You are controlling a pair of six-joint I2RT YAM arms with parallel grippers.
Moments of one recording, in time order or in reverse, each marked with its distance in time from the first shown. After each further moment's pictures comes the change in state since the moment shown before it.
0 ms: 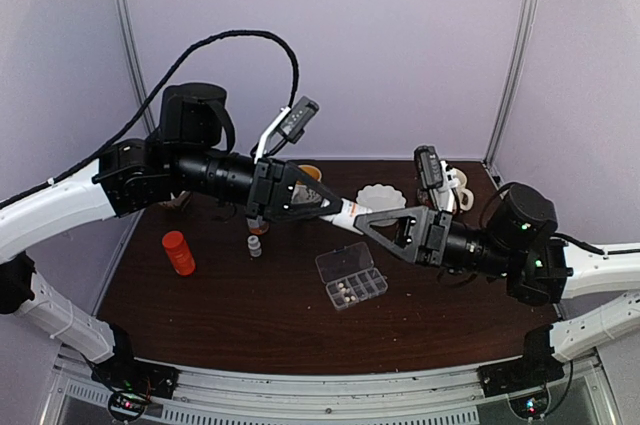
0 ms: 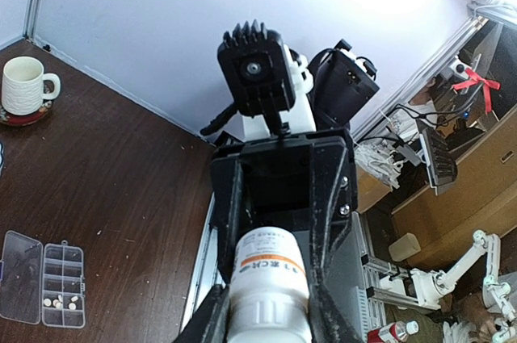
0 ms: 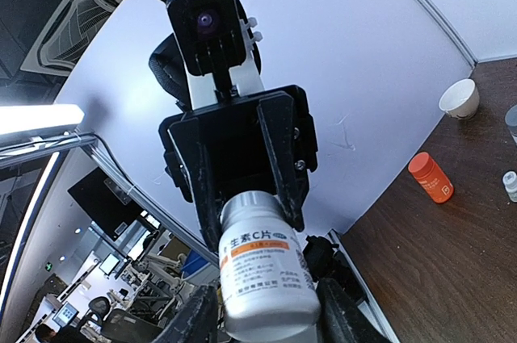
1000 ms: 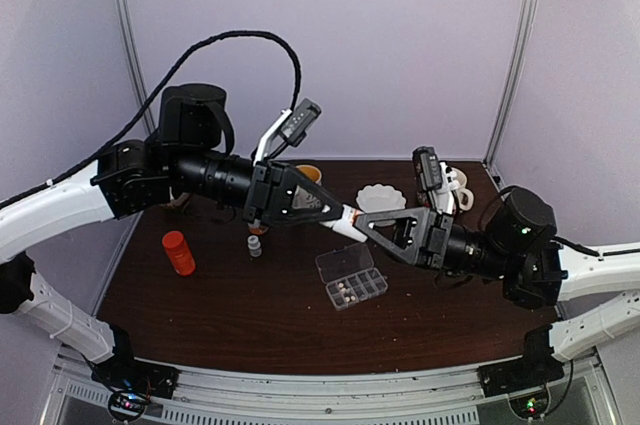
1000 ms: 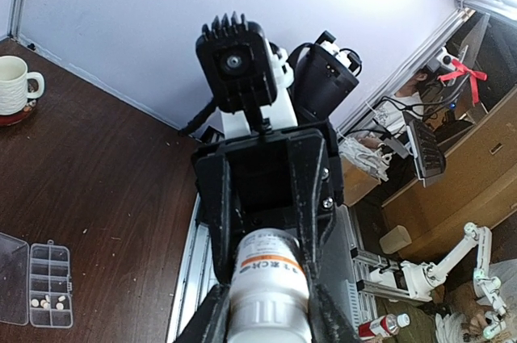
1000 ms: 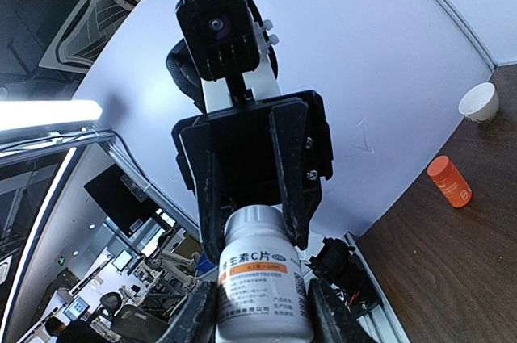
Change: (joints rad) left arm -0.019 -0.003 -0.001 0.007 0.019 -0.007; right arm 0.010 0.019 -0.019 0.091 -0.030 0.012
